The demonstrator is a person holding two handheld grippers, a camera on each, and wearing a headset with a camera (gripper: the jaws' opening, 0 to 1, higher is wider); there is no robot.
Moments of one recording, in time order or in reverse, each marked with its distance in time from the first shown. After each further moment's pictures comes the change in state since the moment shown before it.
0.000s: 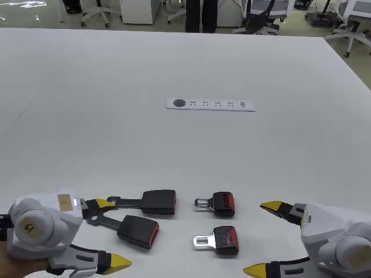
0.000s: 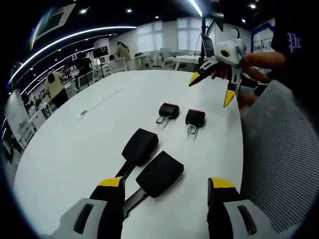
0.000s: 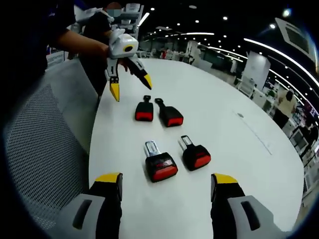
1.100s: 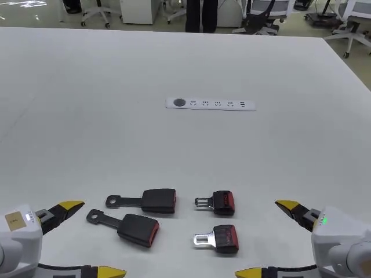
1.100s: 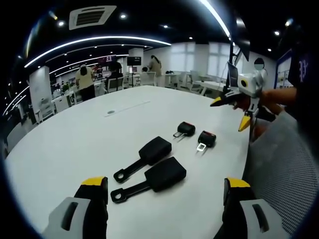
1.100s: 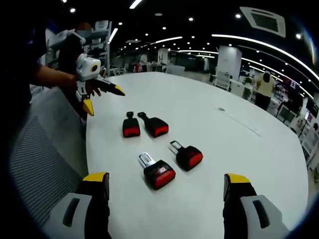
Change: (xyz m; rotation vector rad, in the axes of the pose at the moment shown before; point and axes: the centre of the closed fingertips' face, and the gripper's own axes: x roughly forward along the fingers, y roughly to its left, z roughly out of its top) left arm -0.040 0.010 -0.013 -0.239 -0.213 0.174; right arm -0.015 -0.005 0.007 0.239 -0.107 -0.144
